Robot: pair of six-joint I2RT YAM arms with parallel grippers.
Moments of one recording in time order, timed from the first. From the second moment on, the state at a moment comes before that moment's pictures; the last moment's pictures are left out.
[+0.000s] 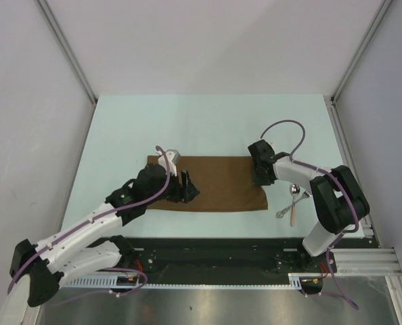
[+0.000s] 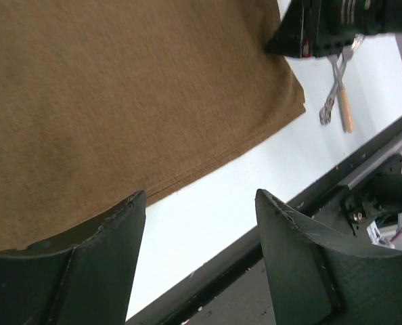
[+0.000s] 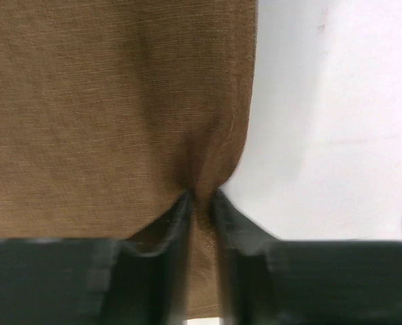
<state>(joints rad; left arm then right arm) -0.76 0.93 0.64 -0.27 0.04 -0.57 0.46 1.65 0.93 -0.44 0.22 0.52</state>
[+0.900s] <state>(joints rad) -0.46 0.88 0.64 -0.27 0.27 -0.56 0.44 1.45 0.94 -0.52 0.27 0.45</state>
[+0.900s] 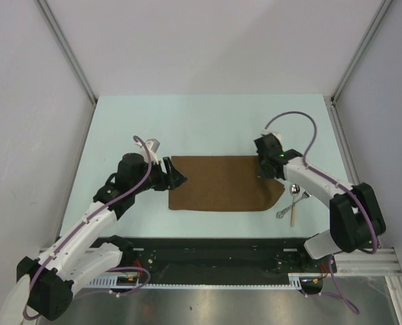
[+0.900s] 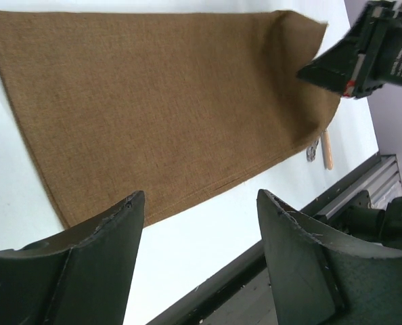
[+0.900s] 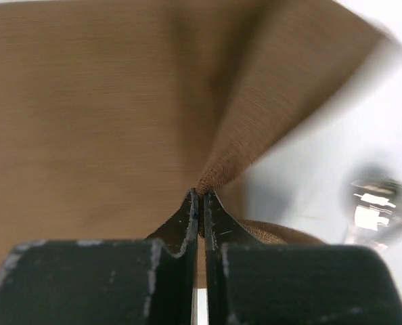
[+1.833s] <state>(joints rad) -0.27 0.75 0.61 -0.35 0.40 -0.52 0.86 2.07 1.56 -0.35 -0.06 0.83</state>
